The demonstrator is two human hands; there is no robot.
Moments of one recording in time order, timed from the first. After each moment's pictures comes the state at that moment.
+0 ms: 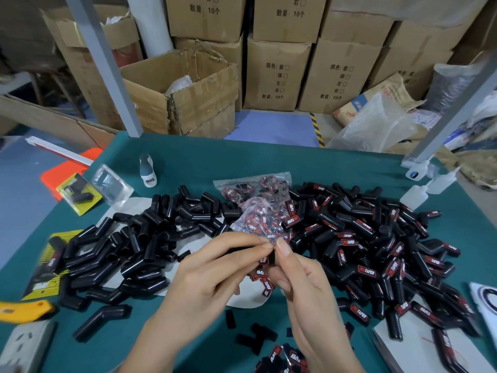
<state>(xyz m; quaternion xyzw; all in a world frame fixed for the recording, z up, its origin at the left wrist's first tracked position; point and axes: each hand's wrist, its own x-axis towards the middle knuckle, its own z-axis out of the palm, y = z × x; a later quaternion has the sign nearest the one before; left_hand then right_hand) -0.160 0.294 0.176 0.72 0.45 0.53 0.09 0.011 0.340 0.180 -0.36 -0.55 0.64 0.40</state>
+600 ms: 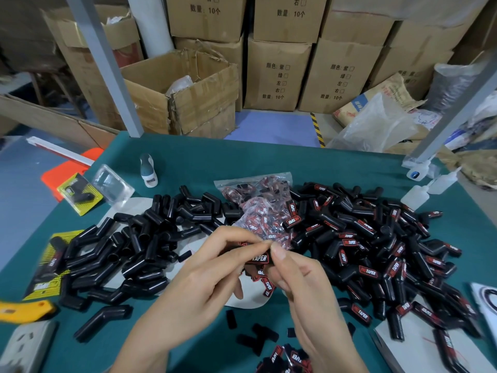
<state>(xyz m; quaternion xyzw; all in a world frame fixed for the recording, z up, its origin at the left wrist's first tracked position) -0.168 0.289 0.184 0.73 0.46 0.47 0.17 0.014 0.345 0.174 -0.31 -0.59 0.64 0.38</state>
